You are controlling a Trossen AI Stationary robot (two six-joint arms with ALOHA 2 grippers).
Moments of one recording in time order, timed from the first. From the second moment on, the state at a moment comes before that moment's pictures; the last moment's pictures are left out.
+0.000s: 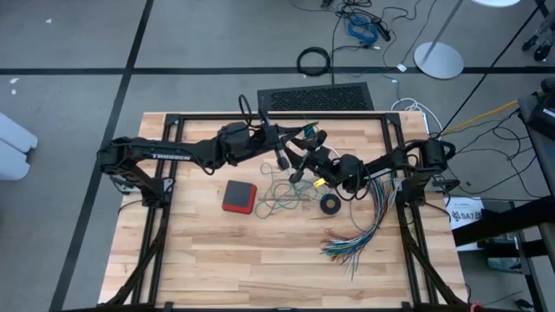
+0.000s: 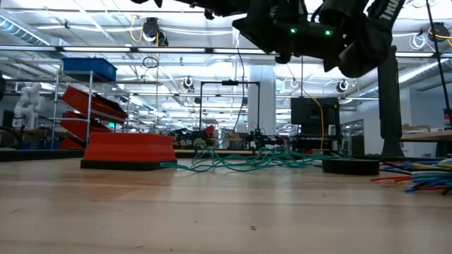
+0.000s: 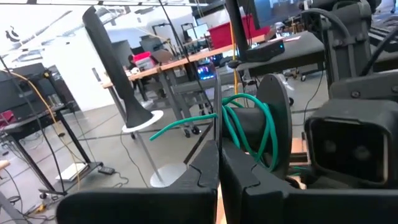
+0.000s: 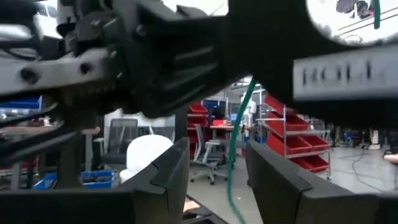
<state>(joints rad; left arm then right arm) 0.14 1.56 1.17 0.44 -0.24 0.35 -0.06 1.77 0.71 1.56 0.42 -0.18</state>
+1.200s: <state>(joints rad) 0.16 1.48 1.17 0.14 -0.54 0.59 0.07 1.55 0.80 1.10 0.71 -0.38</state>
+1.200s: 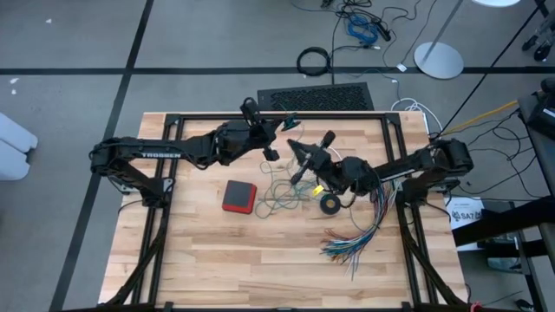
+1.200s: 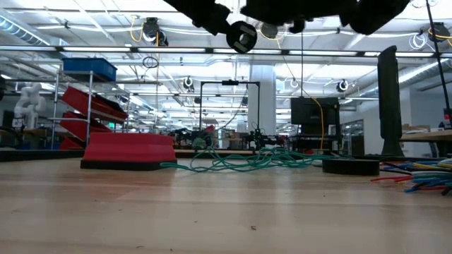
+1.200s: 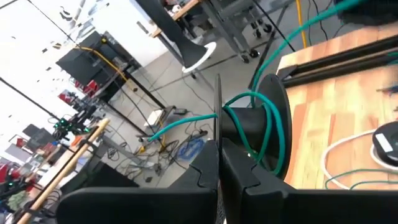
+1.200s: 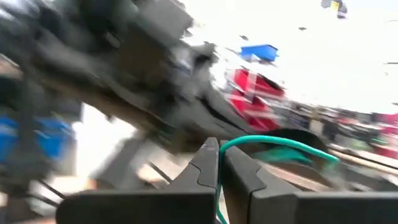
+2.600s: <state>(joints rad) 0.25 1.37 1.17 -0.01 -0.58 0.53 0.04 1.24 0.80 0.40 0.46 -0.09</state>
